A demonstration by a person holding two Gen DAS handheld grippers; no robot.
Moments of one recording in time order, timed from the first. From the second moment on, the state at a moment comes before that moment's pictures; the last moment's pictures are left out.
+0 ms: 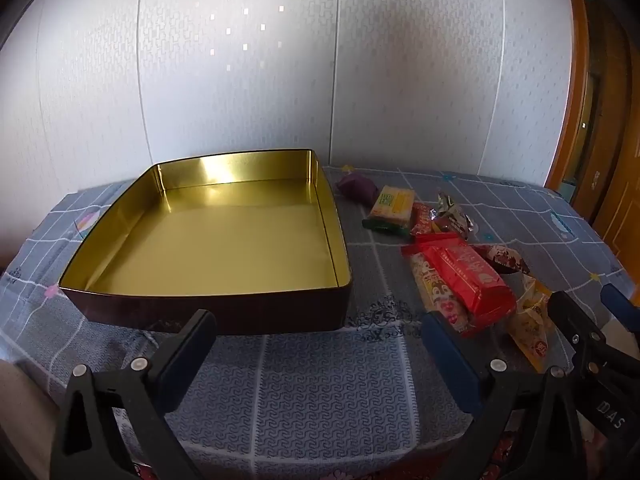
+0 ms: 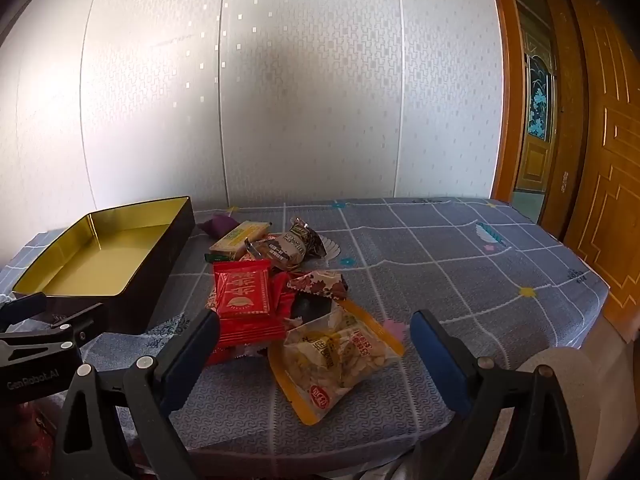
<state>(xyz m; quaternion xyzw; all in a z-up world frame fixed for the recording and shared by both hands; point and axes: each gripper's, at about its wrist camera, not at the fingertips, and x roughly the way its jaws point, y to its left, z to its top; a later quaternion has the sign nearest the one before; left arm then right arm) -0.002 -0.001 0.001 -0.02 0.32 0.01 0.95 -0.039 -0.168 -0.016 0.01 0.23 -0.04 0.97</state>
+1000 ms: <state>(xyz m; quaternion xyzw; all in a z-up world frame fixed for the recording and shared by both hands) 0.000 -0.002 -0.003 -0.02 0.33 0.00 0.94 -0.032 -0.169 -0.023 0.01 0.25 -0.04 0.97</state>
